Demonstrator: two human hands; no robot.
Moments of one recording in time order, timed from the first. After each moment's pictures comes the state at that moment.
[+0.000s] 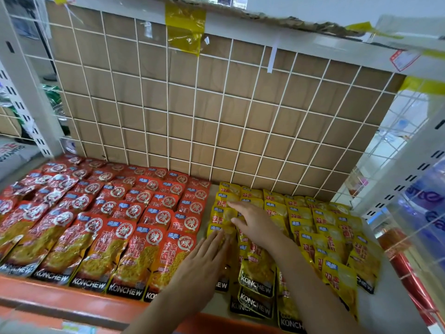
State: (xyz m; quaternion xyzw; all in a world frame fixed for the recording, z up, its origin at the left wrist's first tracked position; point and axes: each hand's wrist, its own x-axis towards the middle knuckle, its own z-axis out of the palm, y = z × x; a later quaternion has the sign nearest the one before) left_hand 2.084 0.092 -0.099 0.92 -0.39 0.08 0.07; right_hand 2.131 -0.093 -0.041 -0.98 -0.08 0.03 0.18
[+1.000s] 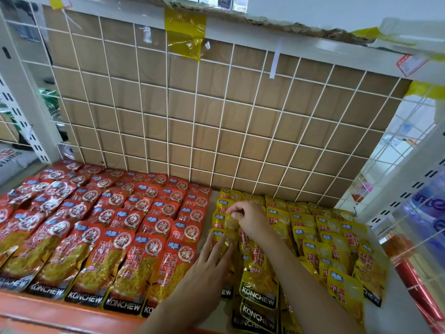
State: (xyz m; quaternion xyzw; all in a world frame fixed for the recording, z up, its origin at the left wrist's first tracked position) left_hand 2.096 0.075 -0.105 0.92 -0.39 -0.03 0.01; right_hand 2.168 -0.087 -0.056 -0.95 0.02 -0.03 0.31
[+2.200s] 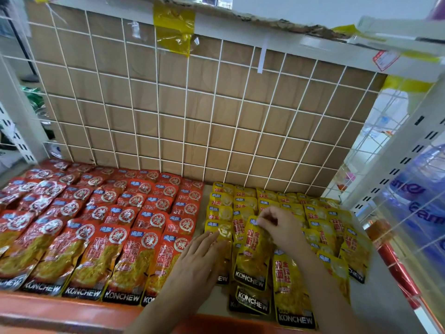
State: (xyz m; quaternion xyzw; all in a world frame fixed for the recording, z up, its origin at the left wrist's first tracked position) left_hand 2.081 0.097 -0.092 0.90 -0.36 0.10 0.23; right_hand 2.086 -0.126 -0.028 -0.92 0.11 -0.06 0.38
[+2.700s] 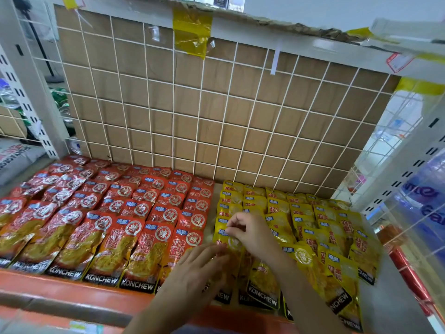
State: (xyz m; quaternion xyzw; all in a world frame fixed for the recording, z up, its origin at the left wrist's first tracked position) left_hand 2.065 0.128 -0.092 0.88 -0.41 0.12 0.23; right_hand 2.096 -0.055 -0.036 -0.93 -0.01 0.00 0.37
